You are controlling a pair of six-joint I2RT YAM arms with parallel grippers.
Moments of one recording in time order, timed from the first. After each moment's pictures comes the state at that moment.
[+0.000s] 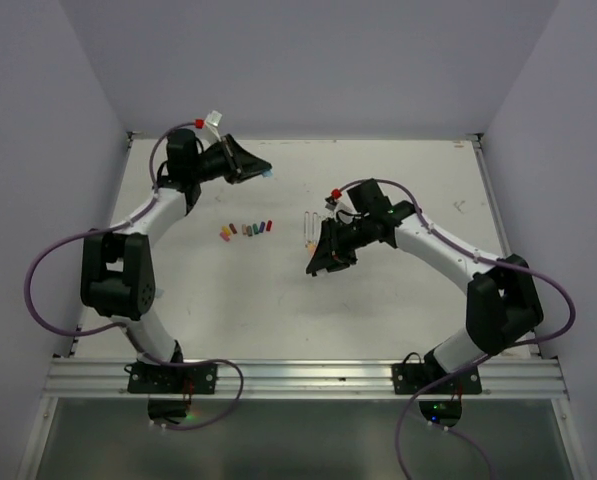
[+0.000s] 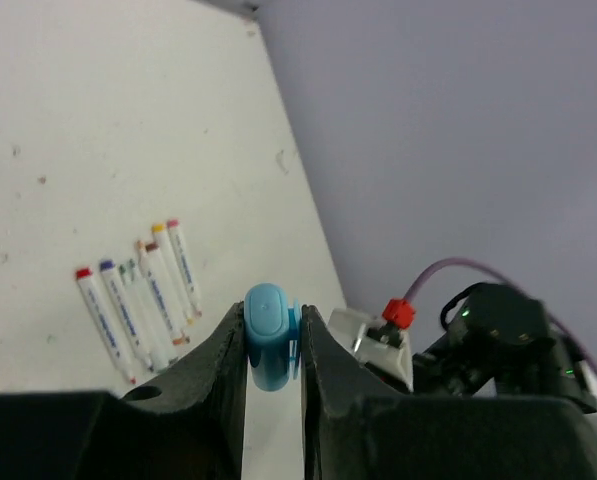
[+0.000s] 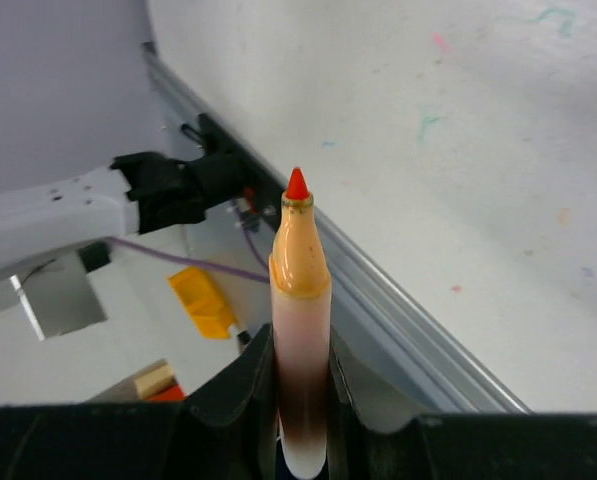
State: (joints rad) left arm -0.09 1.75 1.19 0.45 0.88 -1.03; right arm 0.54 1.52 1.09 -0.57 -0.84 0.70
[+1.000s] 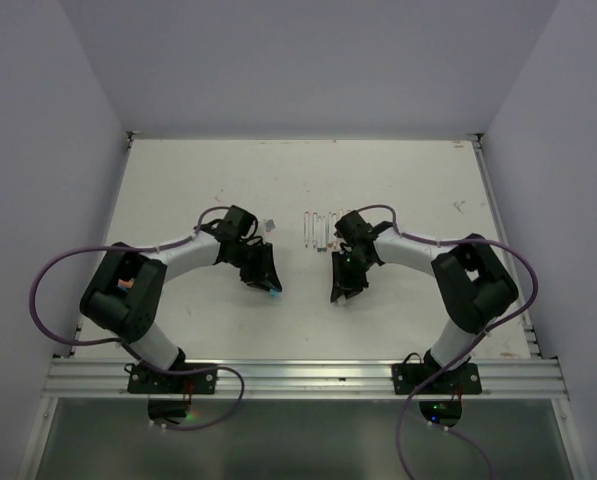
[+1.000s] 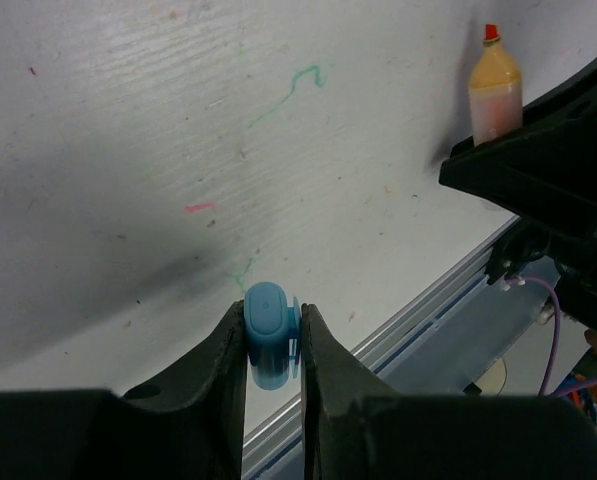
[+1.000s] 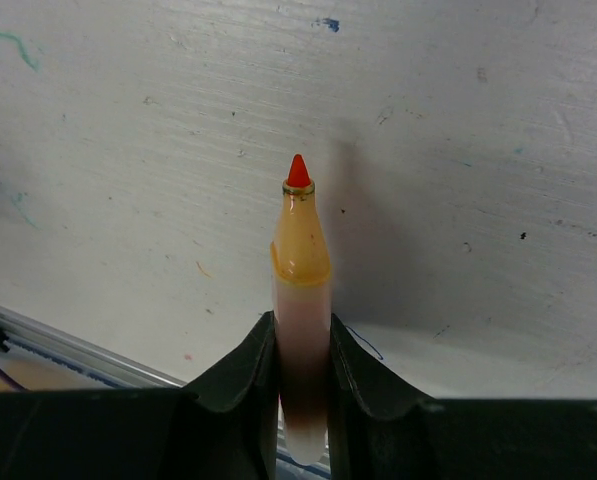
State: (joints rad) left arm -0.47 1.61 0.88 -0.43 0.56 -0.51; right arm 0.59 1.72 0.97 -0.62 -0.30 0.58
